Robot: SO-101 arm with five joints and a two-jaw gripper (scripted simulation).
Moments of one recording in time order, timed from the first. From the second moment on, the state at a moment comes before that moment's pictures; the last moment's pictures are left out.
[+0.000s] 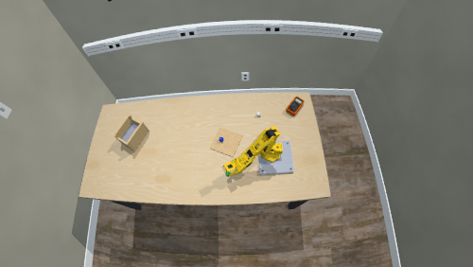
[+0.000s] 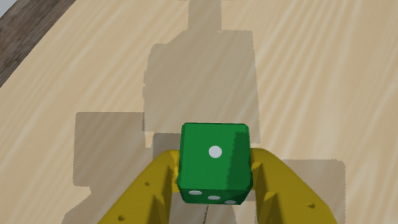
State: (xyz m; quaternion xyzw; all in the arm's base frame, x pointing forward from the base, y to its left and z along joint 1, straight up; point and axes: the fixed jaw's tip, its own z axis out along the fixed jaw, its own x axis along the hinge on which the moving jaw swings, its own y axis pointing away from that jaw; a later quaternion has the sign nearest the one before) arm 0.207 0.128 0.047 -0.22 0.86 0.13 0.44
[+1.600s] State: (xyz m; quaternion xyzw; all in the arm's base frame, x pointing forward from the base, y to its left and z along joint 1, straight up) arm 0.210 0.138 0.046 -0.23 0.80 0.15 0.54
